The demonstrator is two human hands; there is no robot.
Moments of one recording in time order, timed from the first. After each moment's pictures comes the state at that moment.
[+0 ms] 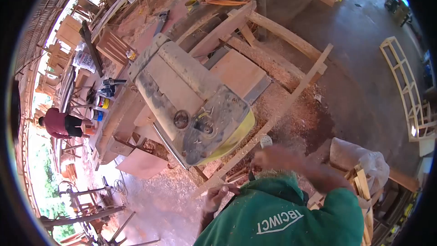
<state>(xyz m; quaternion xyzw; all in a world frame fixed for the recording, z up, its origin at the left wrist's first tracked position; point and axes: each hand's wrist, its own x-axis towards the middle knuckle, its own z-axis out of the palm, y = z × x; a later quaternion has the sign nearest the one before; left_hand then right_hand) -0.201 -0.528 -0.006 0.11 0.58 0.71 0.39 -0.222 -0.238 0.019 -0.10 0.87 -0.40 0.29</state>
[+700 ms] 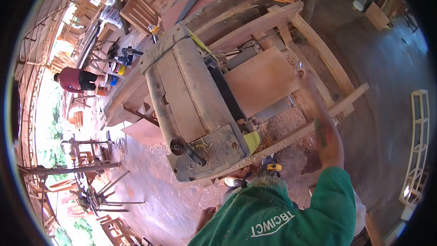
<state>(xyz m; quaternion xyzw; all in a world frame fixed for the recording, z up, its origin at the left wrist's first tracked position) -0.059 -0.555 -0.107 -0.34 0.75 0.45 0.36 -0.501 -0.014 -0.127 0.21 0.88 -0.42 -0.09</state>
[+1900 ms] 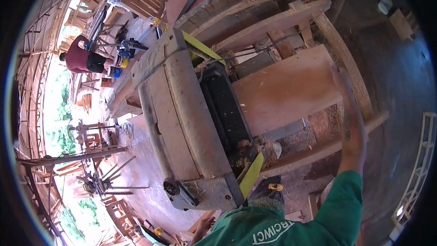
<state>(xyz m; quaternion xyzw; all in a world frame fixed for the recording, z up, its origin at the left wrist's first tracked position) -0.066 -0.525 -0.083 -0.55 0.60 0.46 0.37 -0.614 0.116 -0.204 0.29 0.90 -0.31 0.04</state>
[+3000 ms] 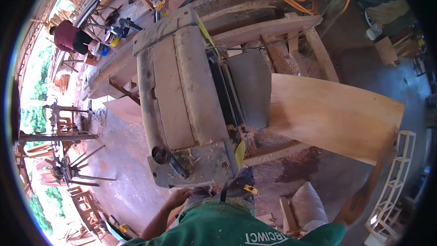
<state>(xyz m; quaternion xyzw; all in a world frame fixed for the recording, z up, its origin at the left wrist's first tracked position) -0.184 -0.529 -0.081 -0.17 0.79 0.40 0.43 -0.328 0.277 0.009 0.38 0.89 -0.03 -0.25</state>
